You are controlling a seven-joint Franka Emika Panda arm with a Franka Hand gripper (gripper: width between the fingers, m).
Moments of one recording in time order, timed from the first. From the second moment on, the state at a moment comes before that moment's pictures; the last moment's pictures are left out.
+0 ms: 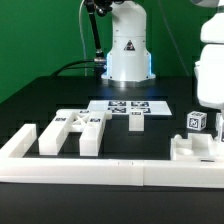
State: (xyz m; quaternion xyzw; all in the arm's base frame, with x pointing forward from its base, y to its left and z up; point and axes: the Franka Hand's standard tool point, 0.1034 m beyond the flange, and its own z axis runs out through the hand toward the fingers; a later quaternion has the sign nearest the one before) arm 0.674 0.111 0.070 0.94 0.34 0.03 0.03
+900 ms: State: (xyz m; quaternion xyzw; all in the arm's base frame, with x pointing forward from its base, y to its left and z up) arm 0.674 0.114 0.069 1.00 -0.09 0.03 0.01
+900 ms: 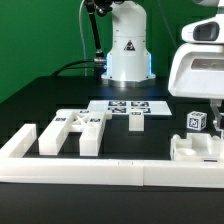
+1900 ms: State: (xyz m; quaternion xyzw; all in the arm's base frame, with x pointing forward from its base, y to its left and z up) arm 0.673 0.122 0.072 0.94 0.34 0.02 0.03
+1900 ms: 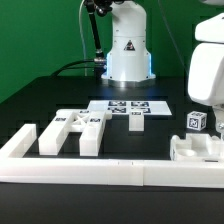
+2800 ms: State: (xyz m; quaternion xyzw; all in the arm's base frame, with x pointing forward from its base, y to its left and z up) arm 0.677 0.117 0.073 0.77 0.63 0.00 0.06
